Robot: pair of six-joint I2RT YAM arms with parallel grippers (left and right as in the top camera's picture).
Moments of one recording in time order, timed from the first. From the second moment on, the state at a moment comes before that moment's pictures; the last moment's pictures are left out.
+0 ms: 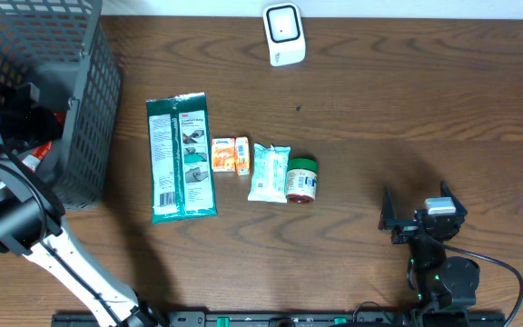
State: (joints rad) left arm 0.63 2.30 1.91 -1.04 0.30 0.30; right arm 0.04 0.01 0.01 -0.07 -0.02 -0.08
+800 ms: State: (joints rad) left arm 0.63 2.21 1.77 -0.92 0.00 0.21; right arm 0.04 0.01 0.01 -0.07 -0.02 -0.08
